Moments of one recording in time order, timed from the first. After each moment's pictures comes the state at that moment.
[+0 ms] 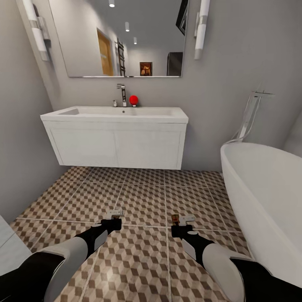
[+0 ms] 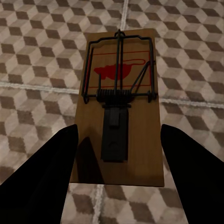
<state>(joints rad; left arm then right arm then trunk) -0.92 -0.04 -0.16 -0.01 0.21 -0.04 -0.07 -0.89 0.14 -0.15 0.03 0.19 -0.09 -0.08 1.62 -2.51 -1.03</state>
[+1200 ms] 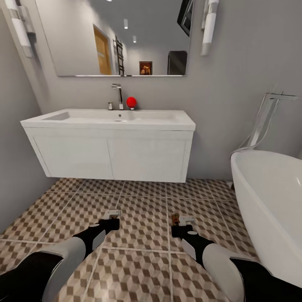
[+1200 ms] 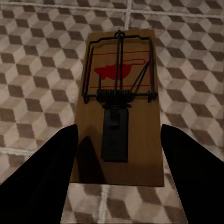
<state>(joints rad) -0.92 -0.03 -0.16 -0.01 0.21 -0.04 -0.06 -0.89 0.14 -0.15 0.03 0.19 -0.09 -0.08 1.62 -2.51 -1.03</state>
